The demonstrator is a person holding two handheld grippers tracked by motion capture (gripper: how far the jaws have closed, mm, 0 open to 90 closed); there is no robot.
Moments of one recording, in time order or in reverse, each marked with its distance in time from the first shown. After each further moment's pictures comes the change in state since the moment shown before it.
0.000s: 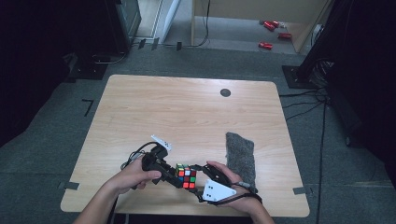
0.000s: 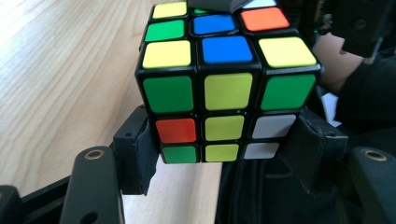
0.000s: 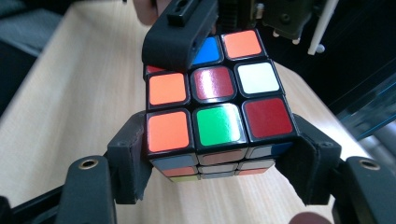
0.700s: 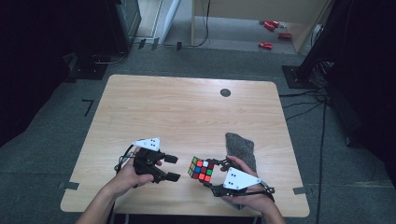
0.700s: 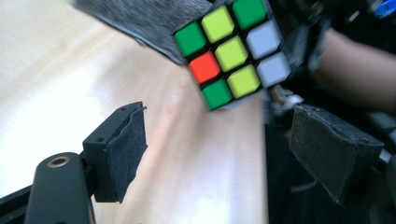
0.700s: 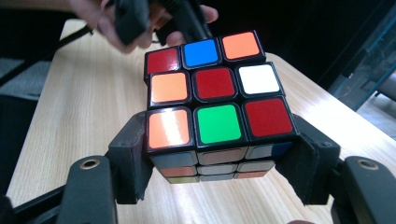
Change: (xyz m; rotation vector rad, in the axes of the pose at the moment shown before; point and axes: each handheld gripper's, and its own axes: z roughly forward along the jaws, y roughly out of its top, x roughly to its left) left arm -0.025 -0.016 -0.017 -0.299 0.238 0.310; right arm -0.027 -0.006 -0.046 -0.028 -0.044 0.271
